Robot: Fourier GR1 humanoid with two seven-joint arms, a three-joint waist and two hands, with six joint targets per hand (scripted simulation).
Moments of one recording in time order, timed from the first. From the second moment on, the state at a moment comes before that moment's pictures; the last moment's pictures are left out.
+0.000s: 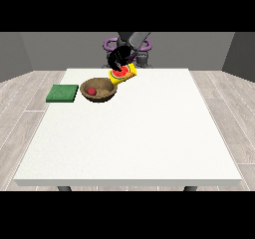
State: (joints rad) left arm -1.08 0.01 -0.74 -0.23 -1.52 0.51 0.43; right arm -0.31 -0.26 -0.19 -1.62 -0.32 0.15 0.19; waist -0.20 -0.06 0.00
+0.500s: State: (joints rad) left arm -0.98 0.09 -0.45 -0.43 -1.20 0.66 0.29; right arm -0.25 -0.28 -0.24 -1.63 -0.33 0.16 0.18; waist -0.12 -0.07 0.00
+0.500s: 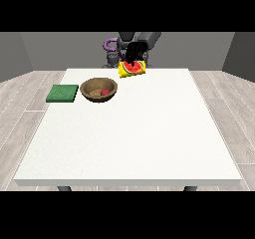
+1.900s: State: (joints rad) left arm -0.66 0.22 0.29 -0.89 0.21 -0.01 -0.61; right arm -0.22 -0.21 -0.21 -1.93 -0.28 0.02 0.20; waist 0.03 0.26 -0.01
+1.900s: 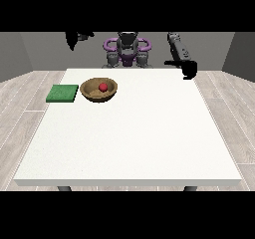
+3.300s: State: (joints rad) left arm -1.01 0.73 0.38 -0.98 0.35 -0.24 -0.13; right arm -0.46 -0.19 -0.33 -1.01 -0.30 0.16 -0.24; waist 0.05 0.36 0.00
